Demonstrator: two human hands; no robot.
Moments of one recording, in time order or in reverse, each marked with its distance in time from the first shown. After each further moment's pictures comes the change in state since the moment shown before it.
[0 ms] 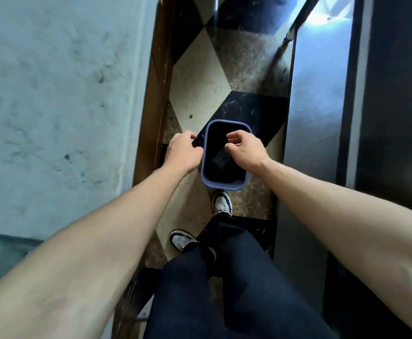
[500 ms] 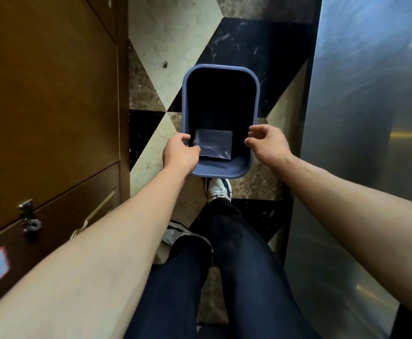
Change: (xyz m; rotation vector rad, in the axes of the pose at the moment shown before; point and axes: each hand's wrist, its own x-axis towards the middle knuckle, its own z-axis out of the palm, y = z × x) left_hand 0.120 -0.098 0.207 -0.215 -0.089 -0.345; right_hand 0.126 0.219 0.084 0.230 0.036 0.359
